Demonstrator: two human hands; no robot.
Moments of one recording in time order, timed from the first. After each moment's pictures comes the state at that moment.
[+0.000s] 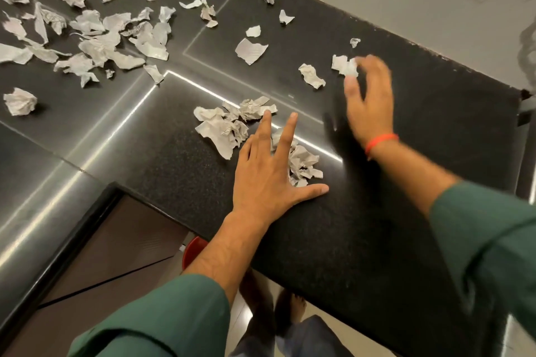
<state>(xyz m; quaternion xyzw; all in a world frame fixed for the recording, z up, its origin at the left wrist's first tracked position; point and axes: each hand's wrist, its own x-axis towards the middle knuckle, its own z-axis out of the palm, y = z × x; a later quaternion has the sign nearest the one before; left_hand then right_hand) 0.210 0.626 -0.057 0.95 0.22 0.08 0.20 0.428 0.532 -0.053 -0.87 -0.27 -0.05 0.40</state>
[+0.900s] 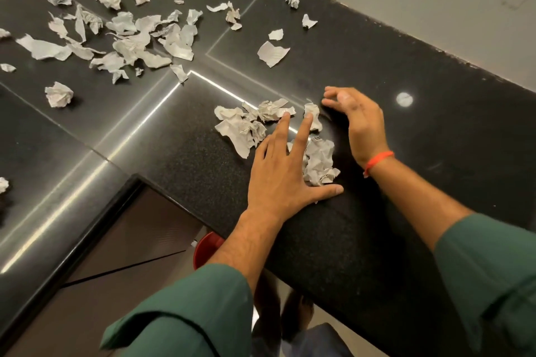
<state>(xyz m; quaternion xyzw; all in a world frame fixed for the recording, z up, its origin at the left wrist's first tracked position) 0.211 0.625 -0.053 0.94 0.24 0.10 0.21 0.375 0.551 -0.038 -0.77 -0.27 0.15 0.55</state>
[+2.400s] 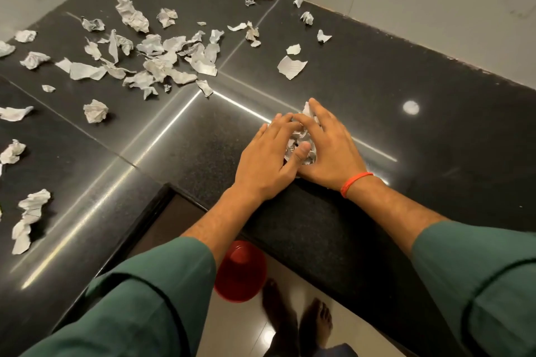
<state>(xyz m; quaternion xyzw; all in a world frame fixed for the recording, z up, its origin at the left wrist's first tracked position) 0.195 0.710 -0.062 0.93 0.15 0.14 0.29 0.313 0.586 -0.060 -0.85 -0.47 0.06 0.24</state>
